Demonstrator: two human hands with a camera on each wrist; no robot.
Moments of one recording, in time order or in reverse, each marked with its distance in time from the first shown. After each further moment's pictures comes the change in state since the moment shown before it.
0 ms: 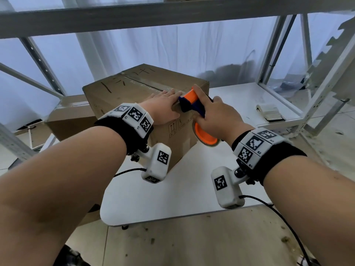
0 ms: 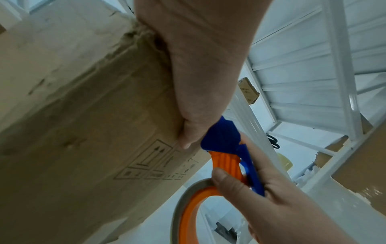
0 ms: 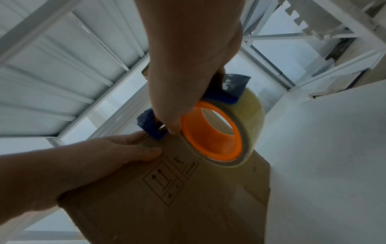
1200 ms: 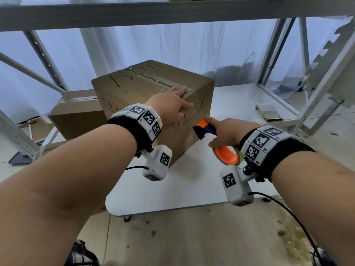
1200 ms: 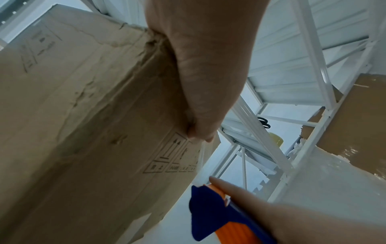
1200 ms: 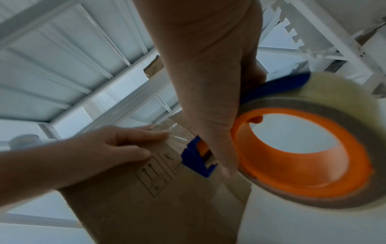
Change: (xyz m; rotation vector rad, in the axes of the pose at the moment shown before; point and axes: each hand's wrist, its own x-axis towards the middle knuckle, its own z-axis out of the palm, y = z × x) left_hand -0.013 -0.001 0.010 0.164 0.100 0.185; right_hand -0.021 0.007 0.007 -0.320 -0.510 0.115
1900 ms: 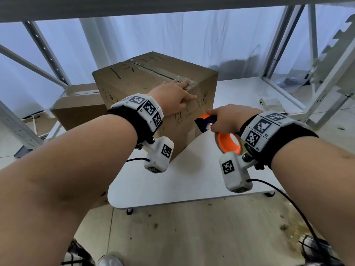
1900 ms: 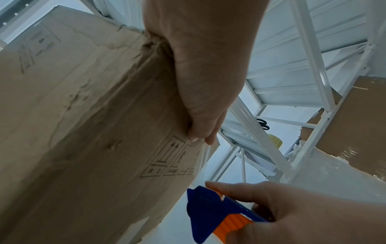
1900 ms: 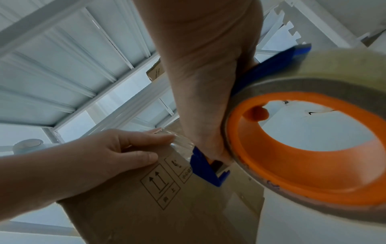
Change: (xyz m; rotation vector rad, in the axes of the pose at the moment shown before) left_hand -0.001 0.002 -0.004 -0.011 -0.023 0.000; right_hand -0.006 -0.008 -0.016 0.004 0.086 0.020
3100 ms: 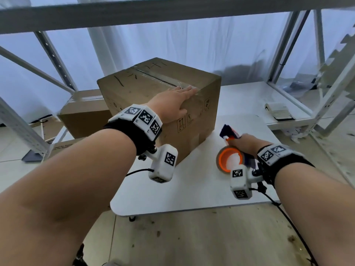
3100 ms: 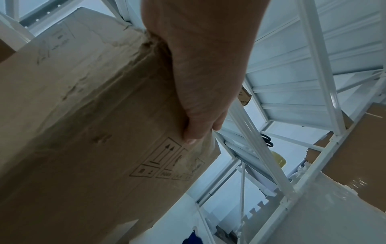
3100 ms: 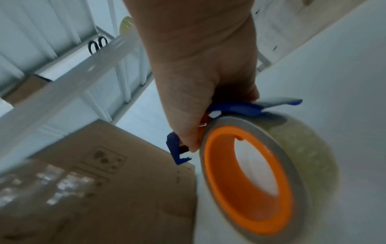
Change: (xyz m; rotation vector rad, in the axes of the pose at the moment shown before) left_hand -0.006 -0.007 0.003 -0.118 0.094 -0.021; right_hand 0.045 0.058 0.092 0.721 -0.086 0.345
